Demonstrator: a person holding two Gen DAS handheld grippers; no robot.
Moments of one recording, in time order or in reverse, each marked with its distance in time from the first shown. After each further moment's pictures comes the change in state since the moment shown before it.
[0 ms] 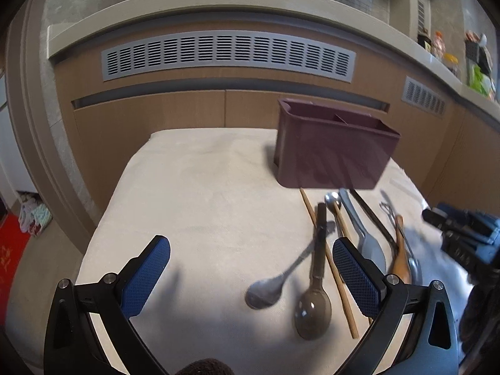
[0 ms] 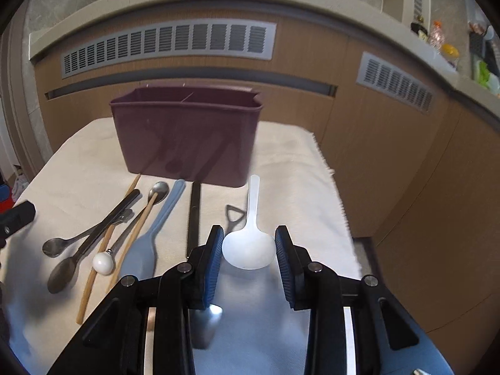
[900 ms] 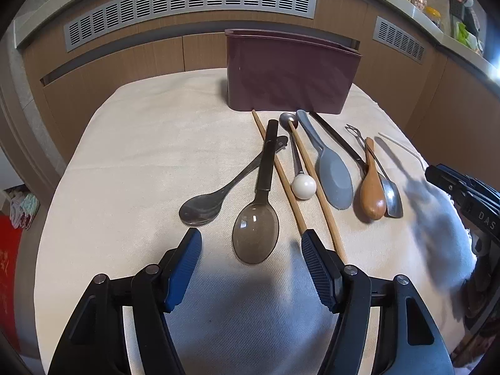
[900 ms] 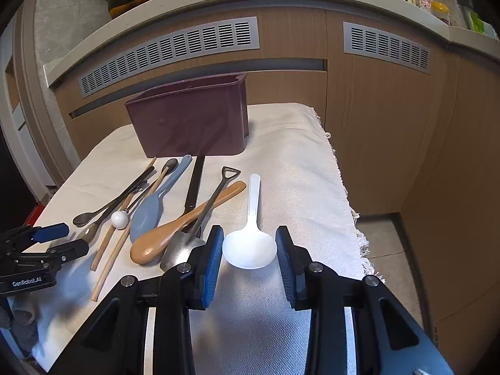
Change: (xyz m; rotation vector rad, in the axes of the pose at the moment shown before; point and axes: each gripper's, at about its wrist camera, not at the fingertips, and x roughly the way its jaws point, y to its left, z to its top) left arm 0.011 -0.045 -0.047 0.067 0.214 -0.065; right arm -0.009 -0.047 -0.048 0.130 0.028 0.204
